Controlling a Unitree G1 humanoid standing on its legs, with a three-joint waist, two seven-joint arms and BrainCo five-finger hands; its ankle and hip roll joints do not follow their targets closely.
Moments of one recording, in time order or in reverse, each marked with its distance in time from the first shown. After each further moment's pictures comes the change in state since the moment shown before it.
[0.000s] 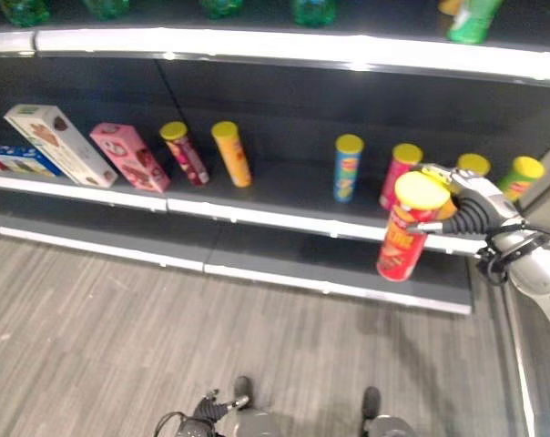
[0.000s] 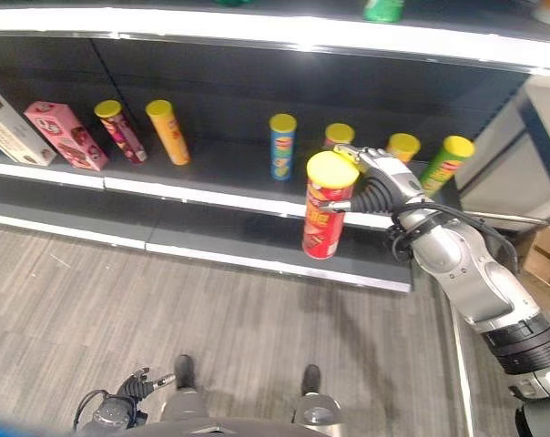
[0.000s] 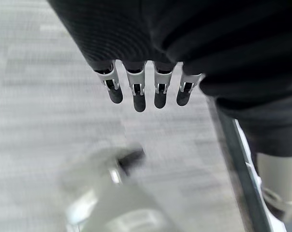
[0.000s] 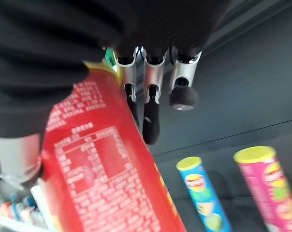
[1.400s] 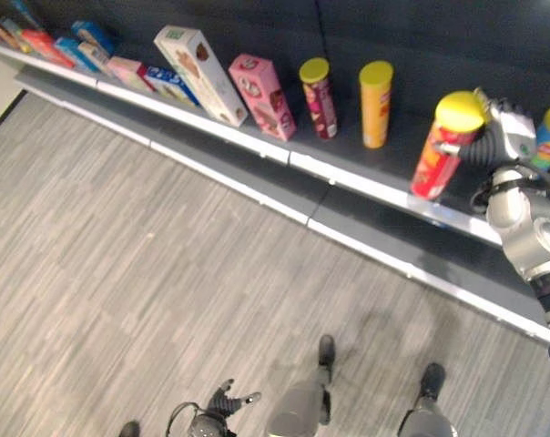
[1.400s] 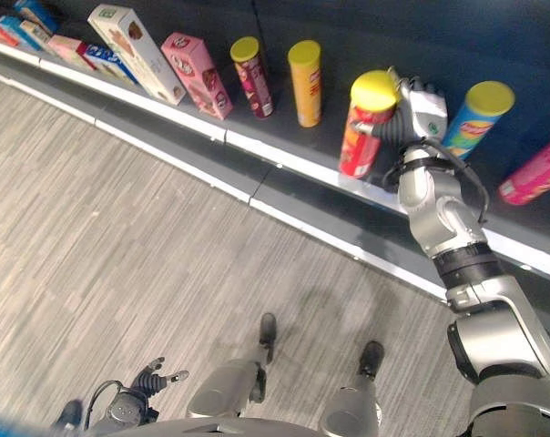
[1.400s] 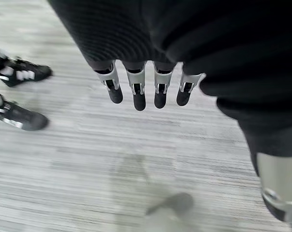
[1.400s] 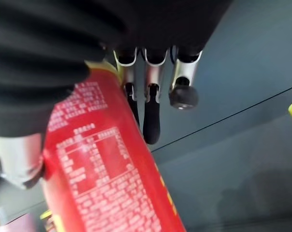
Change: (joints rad) left arm 0.028 0.006 -0.132 -0.124 -0.007 -0.033 0.049; right arm -0.620 0.181 0.149 0.659 -0.310 0.157 -0.421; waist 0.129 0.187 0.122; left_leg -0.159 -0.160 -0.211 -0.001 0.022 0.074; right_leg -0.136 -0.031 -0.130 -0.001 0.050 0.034
